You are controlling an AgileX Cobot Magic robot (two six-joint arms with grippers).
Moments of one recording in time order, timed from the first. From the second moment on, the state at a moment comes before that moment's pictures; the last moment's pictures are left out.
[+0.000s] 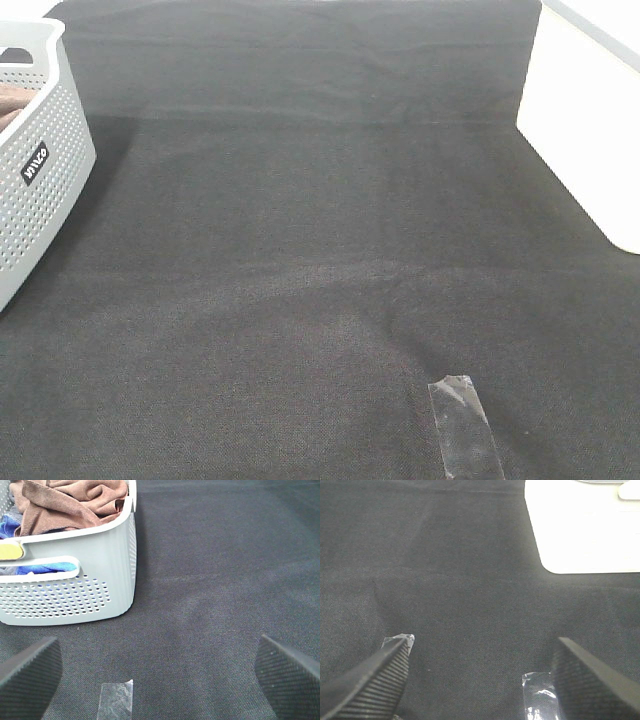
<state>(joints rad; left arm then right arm) -0.02 0.00 -0.50 -0.06 1.04 0.05 -0.04 0.00 -0.50 0.10 1.06 -0.12</state>
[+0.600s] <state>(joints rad) -0.02 0.00 -0.50 -0.06 1.04 0.05 -0.04 0.00 -0.50 0.10 1.06 -0.12</state>
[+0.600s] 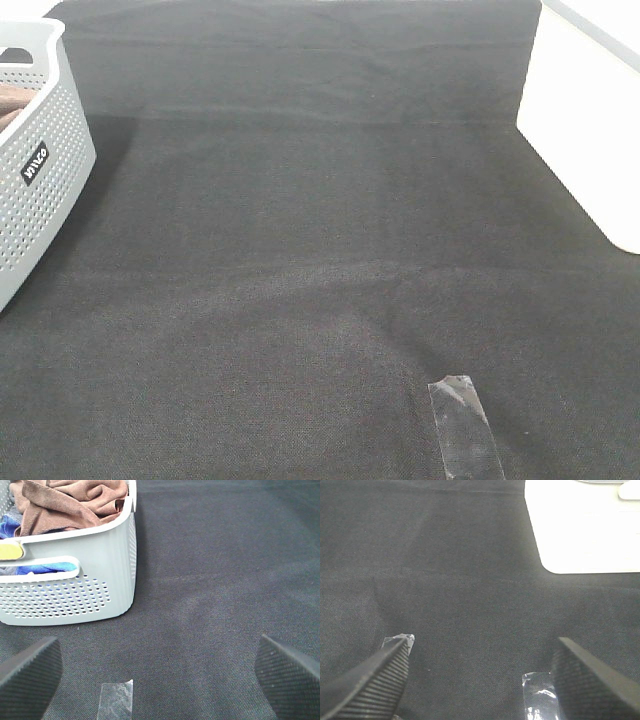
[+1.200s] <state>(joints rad) -0.02 0.00 -0.50 -0.06 1.04 0.06 -0.04 0.00 -0.50 0.10 1.06 -0.12</state>
